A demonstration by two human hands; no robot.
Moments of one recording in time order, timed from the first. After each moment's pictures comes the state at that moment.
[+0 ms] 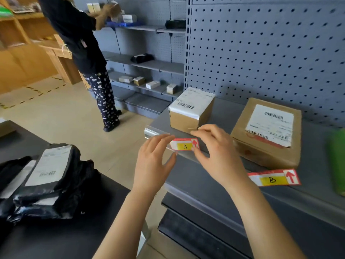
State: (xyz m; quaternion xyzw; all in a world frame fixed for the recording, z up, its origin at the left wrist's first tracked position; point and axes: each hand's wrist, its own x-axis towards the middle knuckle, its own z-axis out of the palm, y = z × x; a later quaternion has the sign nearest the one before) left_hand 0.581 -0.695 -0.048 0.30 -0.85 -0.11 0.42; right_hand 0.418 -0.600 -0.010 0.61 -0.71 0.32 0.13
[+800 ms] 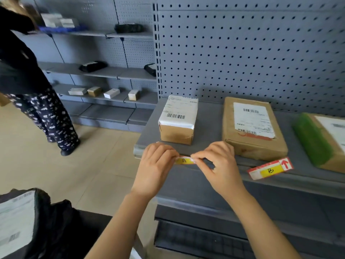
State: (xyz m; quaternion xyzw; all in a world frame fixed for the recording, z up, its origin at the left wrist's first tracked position) left_hand 0.559 -0.768 -0.065 0.02 -0.89 -0.07 0.46; right_hand 0.439 -0.606 -0.039 0.51 -0.73 0.41 0.20
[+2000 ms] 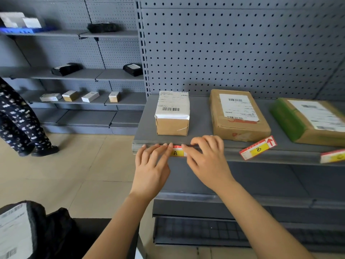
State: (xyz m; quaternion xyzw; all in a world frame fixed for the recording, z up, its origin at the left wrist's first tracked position) left_hand 0.577 -0.777 -0.106 0.05 -0.90 0.03 0.44; right_hand 0.471 -0.613 -0.050 0.48 -0.77 0.17 0.38
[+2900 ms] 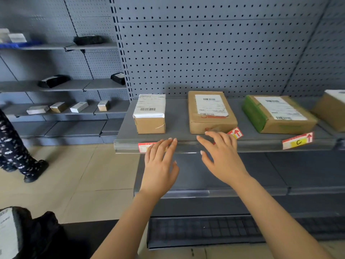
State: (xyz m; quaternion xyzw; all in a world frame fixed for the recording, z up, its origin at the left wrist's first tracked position) left_hand 0.561 -0.692 -0.078 0.04 -0.92 -0.10 0.38; right_hand 0.450 -0.512 -0.038 0.40 -0.87 0.13 0.24
